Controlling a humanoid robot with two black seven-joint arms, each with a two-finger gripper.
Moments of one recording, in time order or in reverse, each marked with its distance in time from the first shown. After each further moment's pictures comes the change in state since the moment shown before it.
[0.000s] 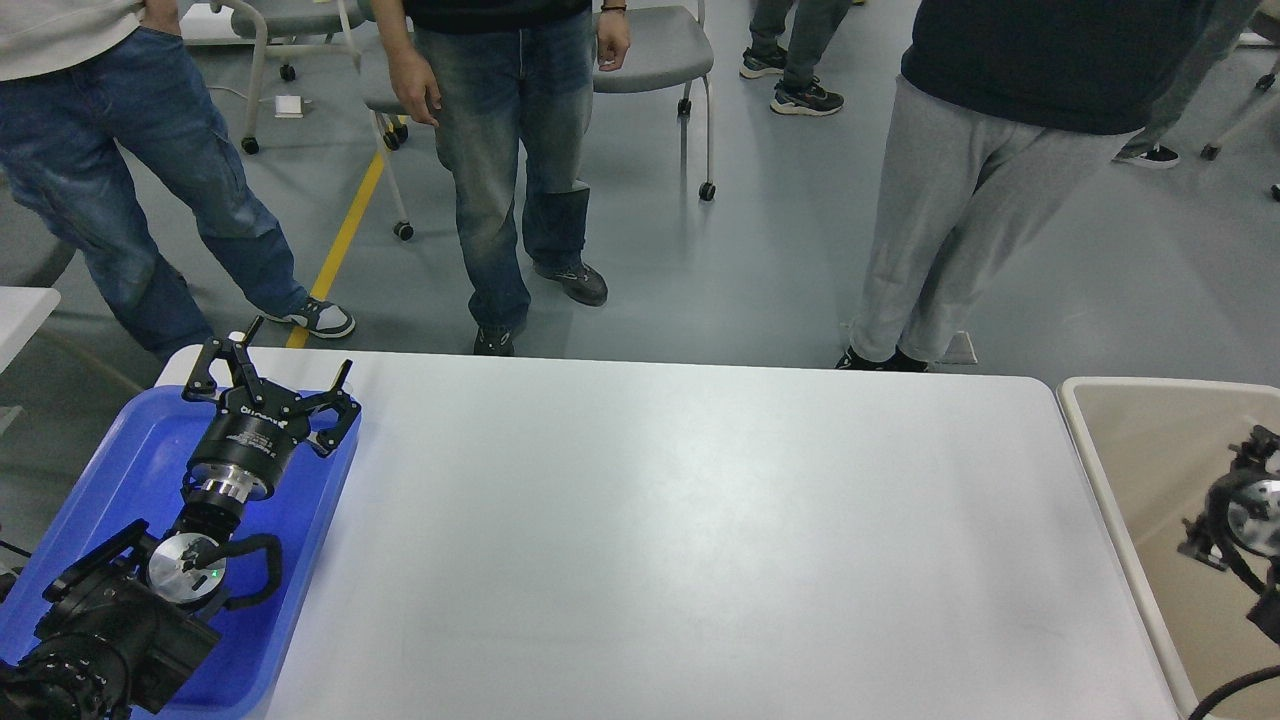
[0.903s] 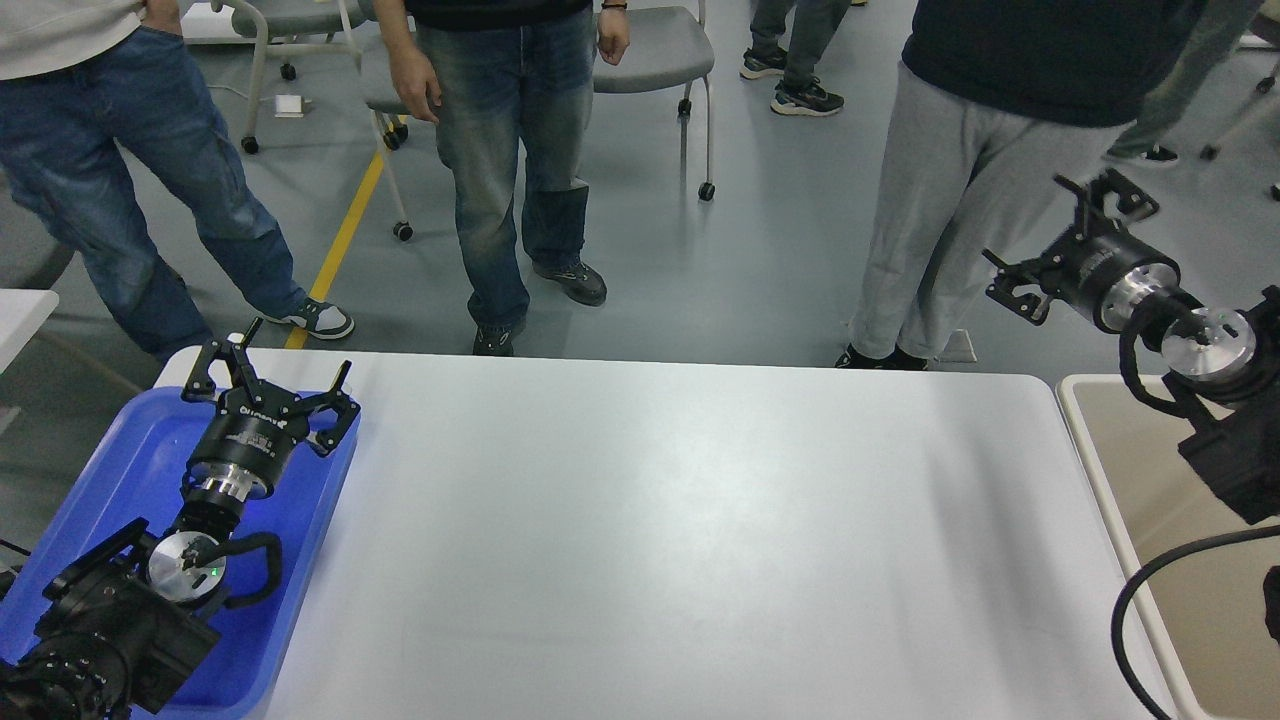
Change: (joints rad) left arm 0.000 0.000 0.000 0.000 0.000 0.000 0.000; right arm 0.151 -0.026 0.372 0.521 0.005 0.250 0.026
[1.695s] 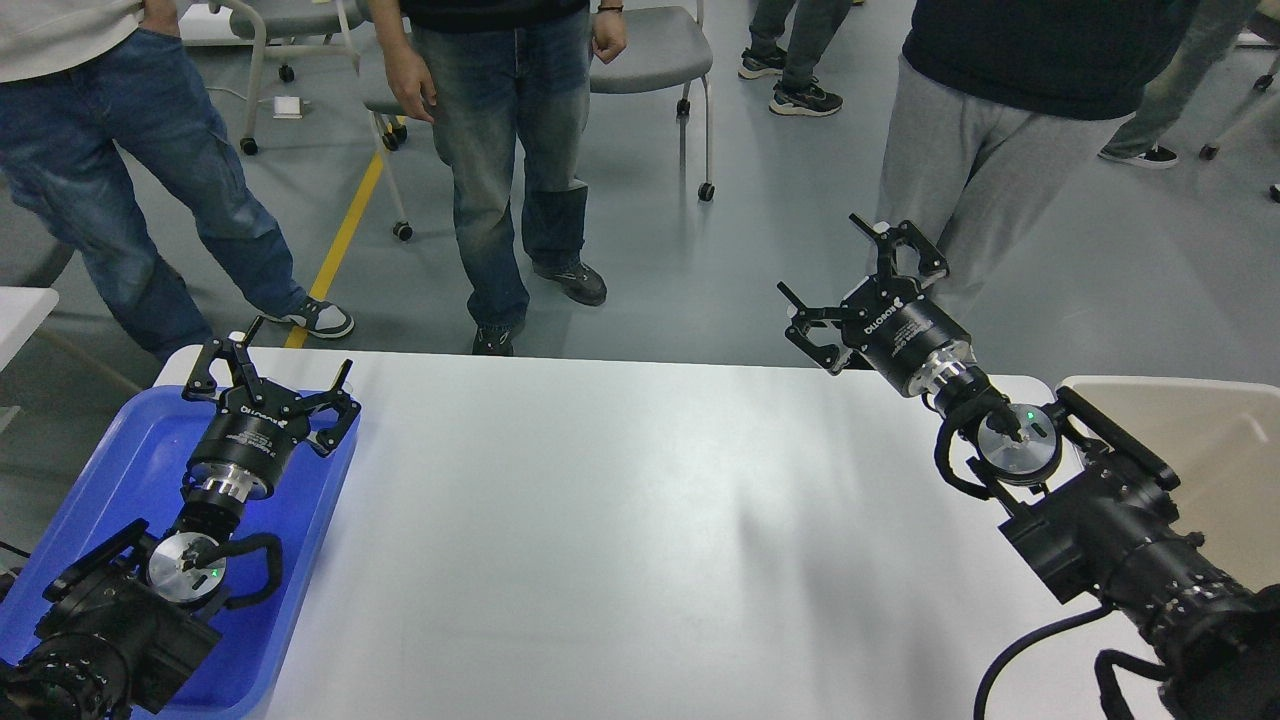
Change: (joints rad) left arm 0.000 0.000 0.000 0.000 0.000 0.000 0.000; right arm -0.194 0.255 0.102 0.110 0.010 0.239 0.087
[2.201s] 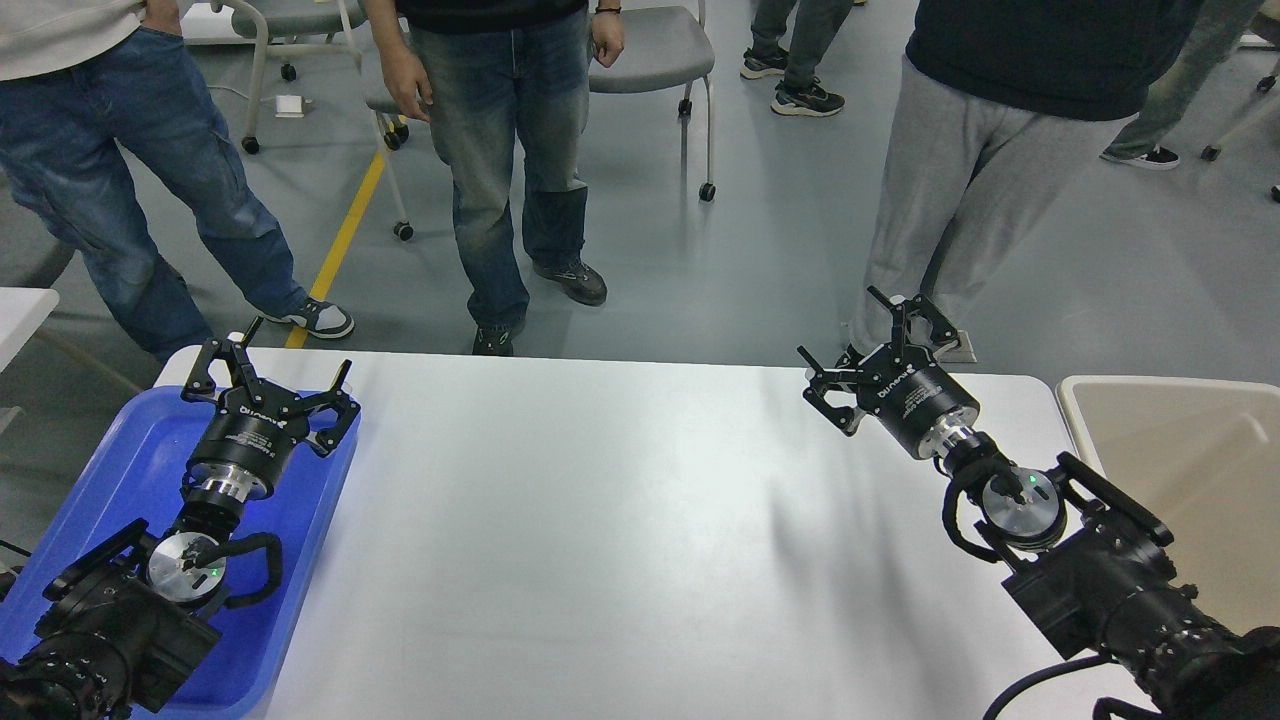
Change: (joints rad) left arm 0.000 0.000 0.000 0.000 0.000 0.000 0.000; right arm -0.076 0.023 -0.006 -0.118 -0.005 0.044 0.034
